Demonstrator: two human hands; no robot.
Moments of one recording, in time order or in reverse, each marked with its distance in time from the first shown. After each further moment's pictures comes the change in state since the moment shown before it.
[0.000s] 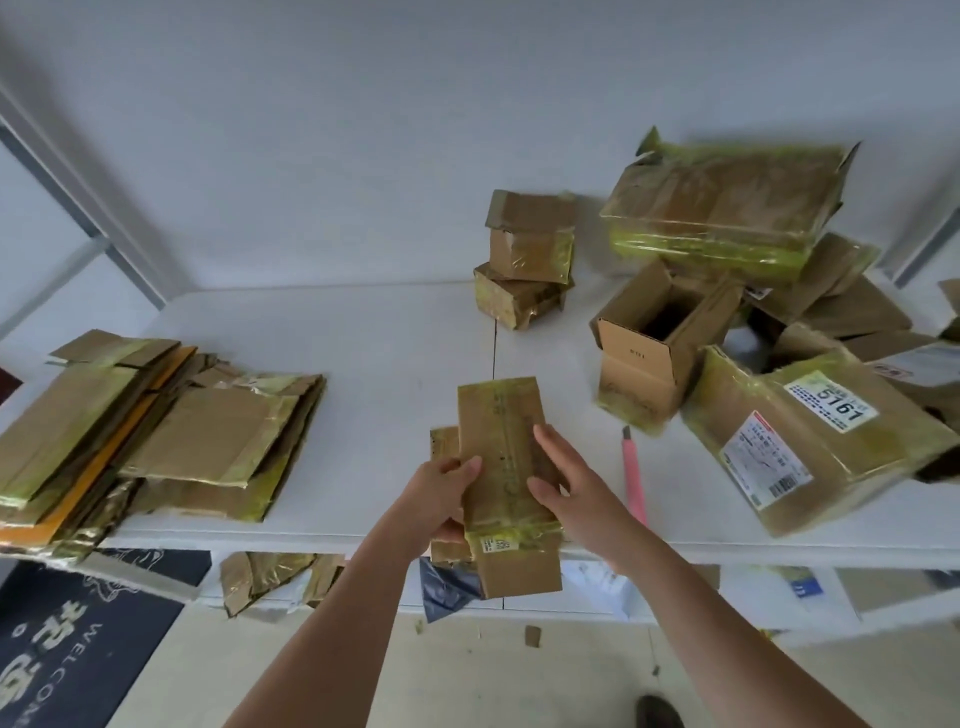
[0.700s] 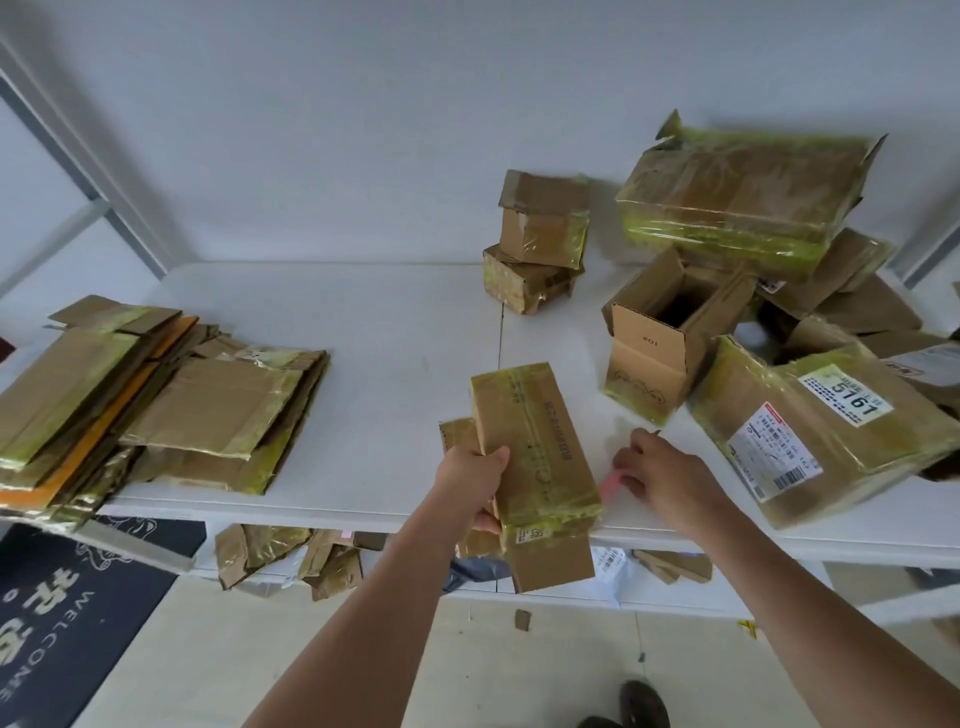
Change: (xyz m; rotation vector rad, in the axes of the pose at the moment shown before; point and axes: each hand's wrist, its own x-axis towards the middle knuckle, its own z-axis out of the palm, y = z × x) left_hand 0.001 0.002 0.027 0.053 0.021 -0.089; right_hand 0.014 0.067 -0.088 -1.353 0.029 -0.086
